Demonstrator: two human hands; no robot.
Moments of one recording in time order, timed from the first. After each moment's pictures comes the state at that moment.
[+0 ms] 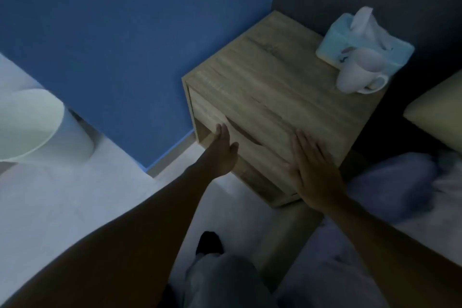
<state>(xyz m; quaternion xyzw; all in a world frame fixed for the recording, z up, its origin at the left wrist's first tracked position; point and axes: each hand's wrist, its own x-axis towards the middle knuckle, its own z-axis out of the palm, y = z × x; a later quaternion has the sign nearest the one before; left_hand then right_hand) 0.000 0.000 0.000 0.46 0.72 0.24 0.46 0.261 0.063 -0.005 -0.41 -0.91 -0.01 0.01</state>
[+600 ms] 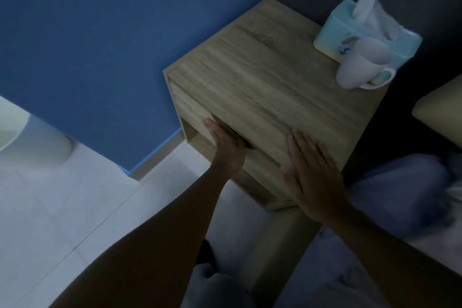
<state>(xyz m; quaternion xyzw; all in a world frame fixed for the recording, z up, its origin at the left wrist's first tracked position) 0.043 0.043 -0.036 0.36 0.71 0.43 0.42 0.260 0.065 -0.013 -0.42 -0.90 -0.02 0.06</state>
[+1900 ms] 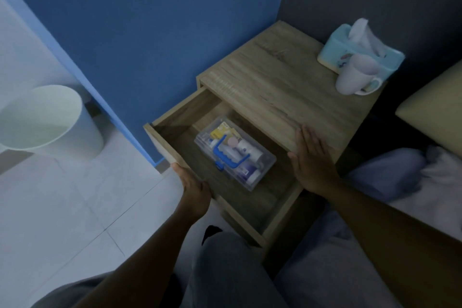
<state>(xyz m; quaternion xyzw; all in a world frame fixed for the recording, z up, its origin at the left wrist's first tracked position) -0.005 -0.143 -0.034 0.29 0.76 0.44 0.39 0.243 0.050 0.000 -0.48 -0.87 0.04 0.00</state>
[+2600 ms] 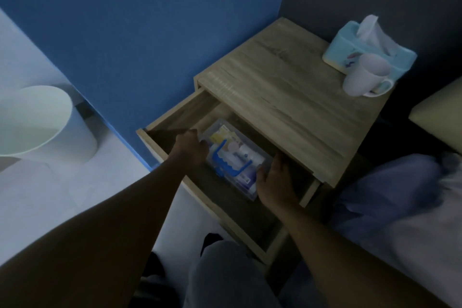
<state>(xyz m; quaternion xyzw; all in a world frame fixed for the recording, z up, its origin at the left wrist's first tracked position) -0.078 -0.041 0.012 0.36 0.81 0.26 0.39 0.157 -0.012 -0.028 -0.65 -0.67 0.33 0.07</state>
